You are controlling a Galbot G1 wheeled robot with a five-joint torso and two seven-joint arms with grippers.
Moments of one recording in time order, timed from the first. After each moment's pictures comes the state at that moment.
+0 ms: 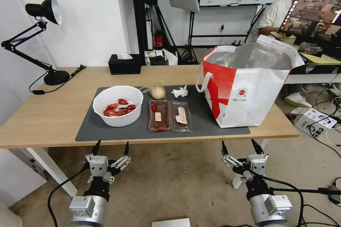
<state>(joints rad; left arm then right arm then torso) 1.80 -1.50 -0.55 -2.30 0.00 0.00 0.00 -1.80 1.50 0.55 2.30 0.00 0.00 0.00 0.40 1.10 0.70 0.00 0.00</state>
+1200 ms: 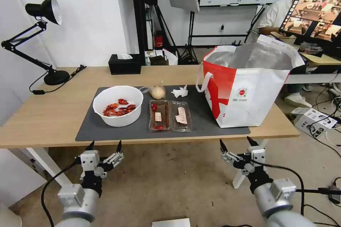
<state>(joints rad) 1.75 -1.43 -0.61 -2.38 -0.24 0.30 -0.10 -1.71 1.26 0.58 2.35 0.27 -0.29 0.02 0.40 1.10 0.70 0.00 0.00</state>
